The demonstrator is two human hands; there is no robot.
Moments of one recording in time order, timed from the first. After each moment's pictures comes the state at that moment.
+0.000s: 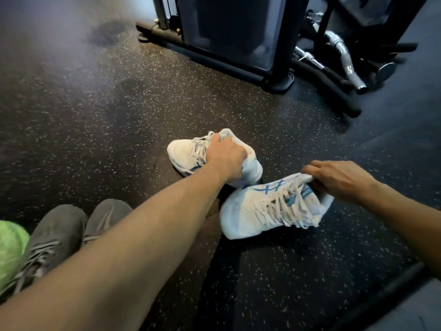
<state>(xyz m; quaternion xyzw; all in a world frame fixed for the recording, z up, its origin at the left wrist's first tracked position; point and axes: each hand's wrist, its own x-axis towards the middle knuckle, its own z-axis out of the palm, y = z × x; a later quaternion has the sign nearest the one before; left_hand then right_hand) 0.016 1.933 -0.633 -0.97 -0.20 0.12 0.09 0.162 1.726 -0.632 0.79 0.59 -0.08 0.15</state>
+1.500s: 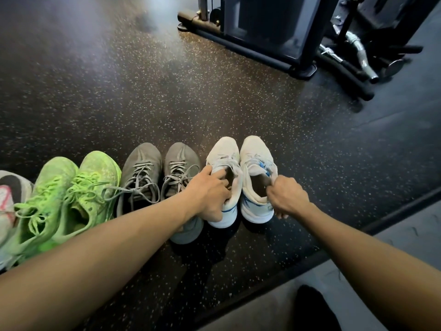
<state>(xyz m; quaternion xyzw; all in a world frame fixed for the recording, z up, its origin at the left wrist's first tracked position) -0.282 1.882 -0.630 -0.98 -0.04 0.19 0.10 -0.138 1.752 -0.642 0.92 0.27 -0.28 -0.10</state>
